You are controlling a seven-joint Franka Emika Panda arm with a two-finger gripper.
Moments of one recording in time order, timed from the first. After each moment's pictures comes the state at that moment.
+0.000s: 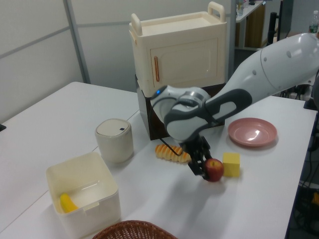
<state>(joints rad) -0.06 0.32 0.06 -1.83 -0.22 1.74 -0.15</state>
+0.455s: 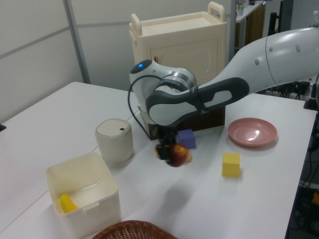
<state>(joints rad) 0.03 0.32 0.09 -1.63 -0.22 1.87 -0.10</state>
